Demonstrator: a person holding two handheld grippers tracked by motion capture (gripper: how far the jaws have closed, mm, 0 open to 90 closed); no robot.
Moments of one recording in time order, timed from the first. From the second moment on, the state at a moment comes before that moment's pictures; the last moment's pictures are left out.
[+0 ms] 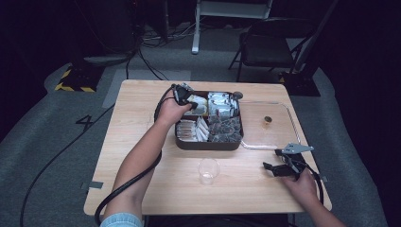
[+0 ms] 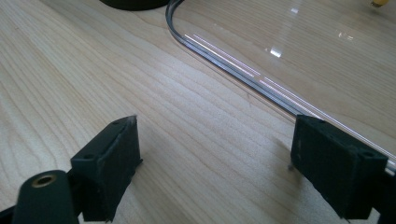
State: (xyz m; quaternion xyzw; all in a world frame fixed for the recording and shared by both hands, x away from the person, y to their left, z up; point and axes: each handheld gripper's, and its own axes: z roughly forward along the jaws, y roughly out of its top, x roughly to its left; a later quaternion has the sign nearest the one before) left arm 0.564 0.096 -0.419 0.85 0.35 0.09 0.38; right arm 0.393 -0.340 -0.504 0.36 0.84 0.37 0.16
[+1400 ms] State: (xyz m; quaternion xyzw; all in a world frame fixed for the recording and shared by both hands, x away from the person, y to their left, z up) left arm 0.405 0.105 -0.339 0.86 0.23 0.10 0.44; right arm 0.393 -0.340 -0.504 0.36 0.84 0.37 0.16
